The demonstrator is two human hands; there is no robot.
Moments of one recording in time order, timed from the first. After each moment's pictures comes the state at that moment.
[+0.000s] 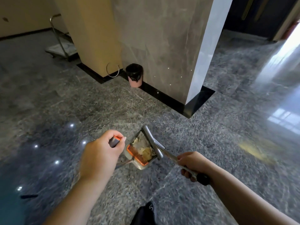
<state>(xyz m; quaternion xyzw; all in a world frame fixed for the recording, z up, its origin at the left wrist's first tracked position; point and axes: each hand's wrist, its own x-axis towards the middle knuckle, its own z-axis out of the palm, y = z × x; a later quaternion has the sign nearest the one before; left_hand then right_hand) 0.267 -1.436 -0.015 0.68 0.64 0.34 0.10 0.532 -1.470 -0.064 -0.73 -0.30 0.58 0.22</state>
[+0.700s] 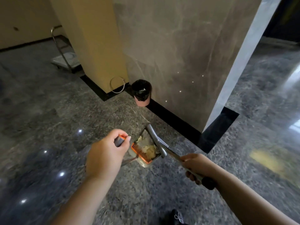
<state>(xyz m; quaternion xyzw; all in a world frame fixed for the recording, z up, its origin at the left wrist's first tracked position) 0.358 -1.005 -0.005 0.67 0.64 0.36 0.10 0.619 -1.035 -0.049 -0.71 -0.35 0.57 0.19</state>
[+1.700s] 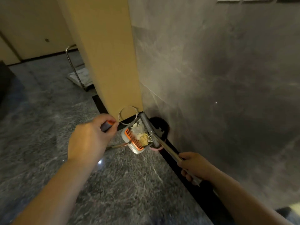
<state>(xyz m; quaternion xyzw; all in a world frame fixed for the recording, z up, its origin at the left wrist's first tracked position) 0.385 -0.399 0.068 0.65 0.65 0.38 -0.03 0.672 -0.397 -0.021 -0.64 -0.47 0.59 0.18</state>
